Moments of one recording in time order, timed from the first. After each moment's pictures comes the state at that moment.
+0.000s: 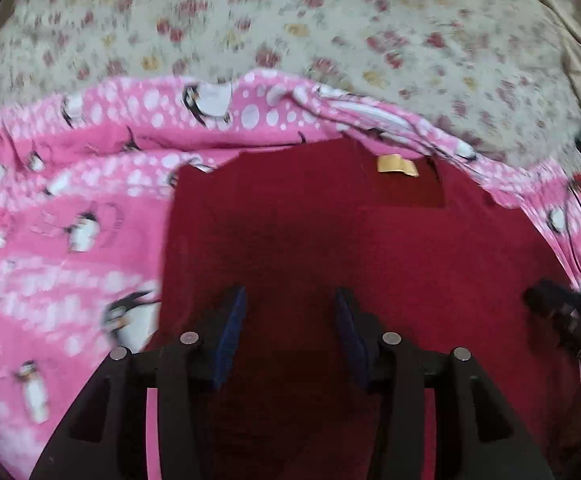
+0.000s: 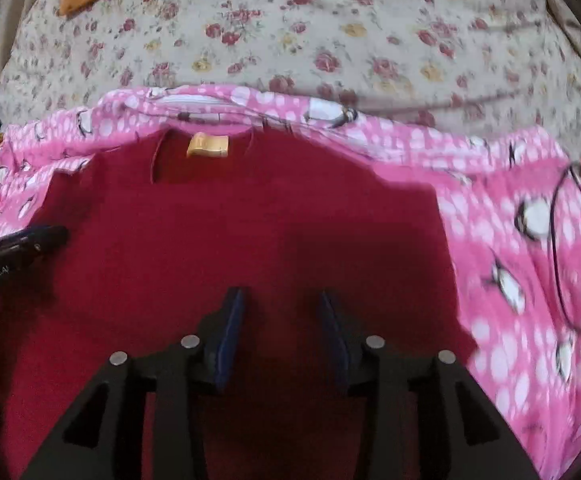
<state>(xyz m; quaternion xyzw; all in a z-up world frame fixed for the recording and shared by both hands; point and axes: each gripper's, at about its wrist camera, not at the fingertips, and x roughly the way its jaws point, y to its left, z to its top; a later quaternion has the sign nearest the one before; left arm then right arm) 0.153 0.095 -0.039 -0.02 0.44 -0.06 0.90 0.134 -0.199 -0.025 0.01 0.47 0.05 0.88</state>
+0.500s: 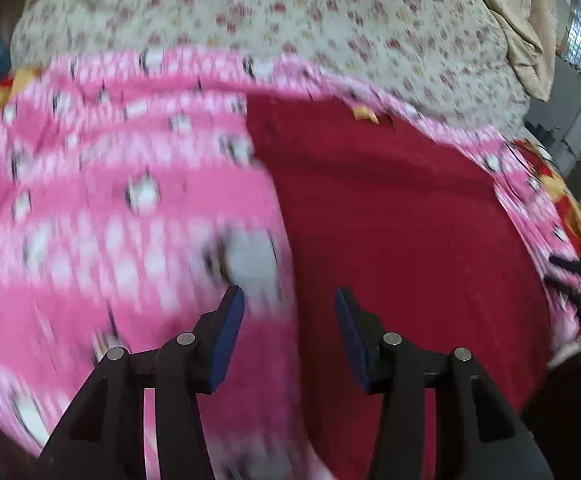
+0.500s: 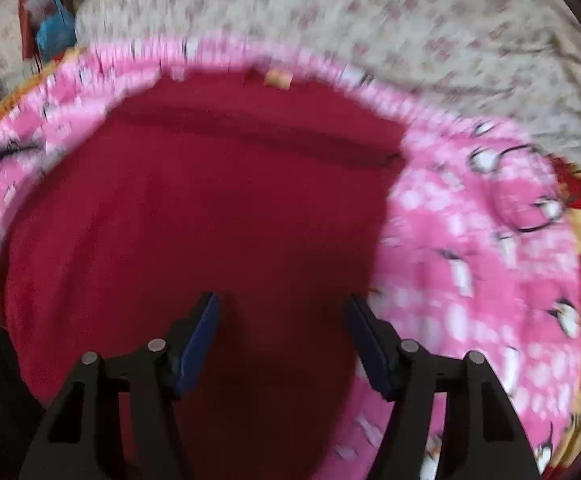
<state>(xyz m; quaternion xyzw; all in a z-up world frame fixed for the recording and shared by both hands) -0.030 0.164 -0.034 -0.06 0.46 -0.11 0.88 -0.063 -0.230 0.021 -0.07 0.44 0.14 0.88</state>
